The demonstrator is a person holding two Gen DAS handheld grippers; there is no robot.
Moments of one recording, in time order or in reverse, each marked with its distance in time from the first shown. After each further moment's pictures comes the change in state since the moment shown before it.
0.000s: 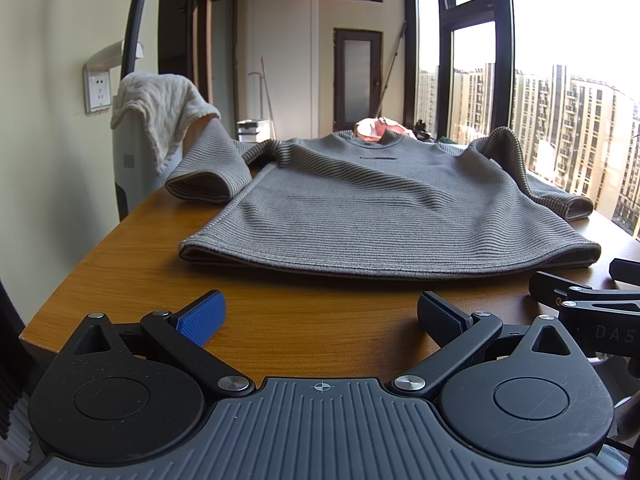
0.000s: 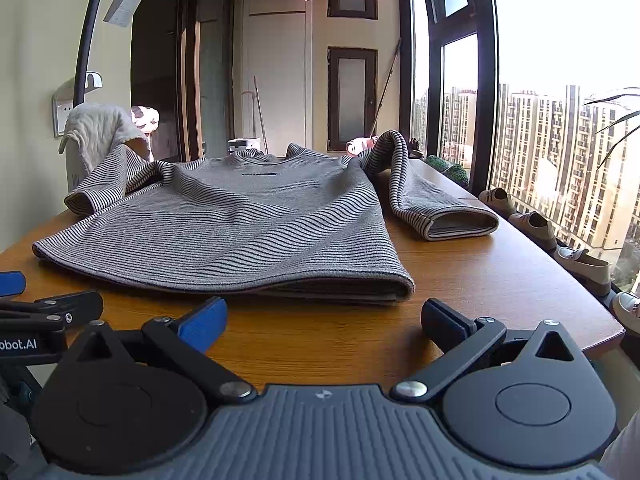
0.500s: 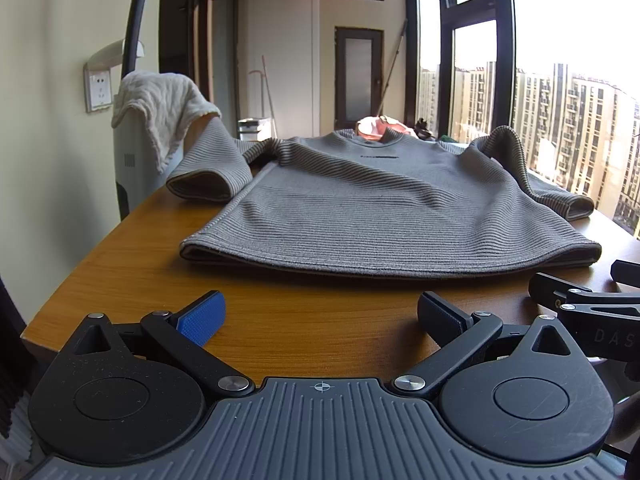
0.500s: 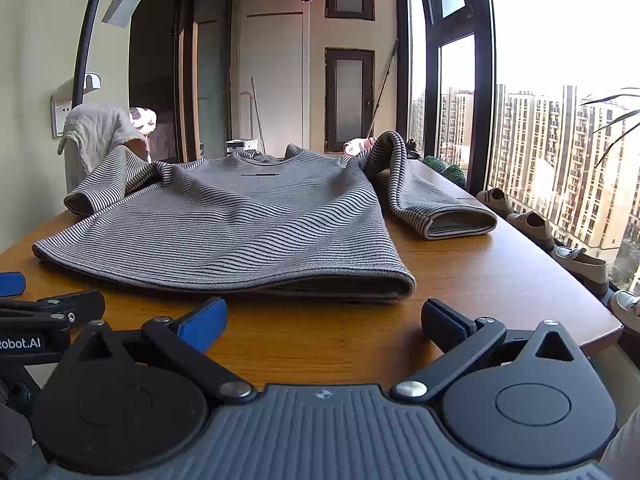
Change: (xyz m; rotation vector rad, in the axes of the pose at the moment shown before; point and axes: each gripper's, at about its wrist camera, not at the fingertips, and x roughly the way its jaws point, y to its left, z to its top) left arm 0.000 0.000 0.000 -0.001 0.003 0.003; right arm -0.001 0.003 -0.002 0.003 -0.005 -0.006
